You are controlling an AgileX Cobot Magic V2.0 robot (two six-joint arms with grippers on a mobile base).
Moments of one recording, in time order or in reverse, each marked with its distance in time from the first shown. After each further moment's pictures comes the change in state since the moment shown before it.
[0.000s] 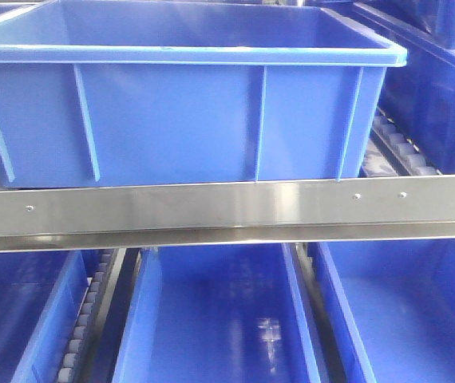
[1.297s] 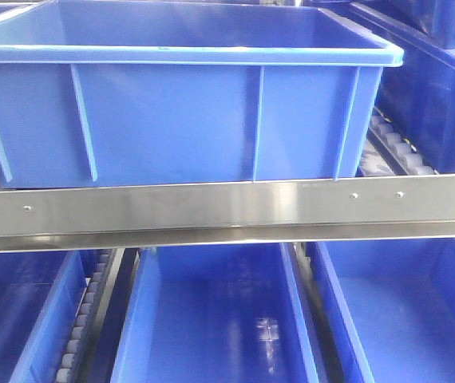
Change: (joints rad) left arm 0.000 0.000 0.000 0.000 0.000 0.000; right arm -0.245 -0.480 0.350 -0.209 0.036 0.121
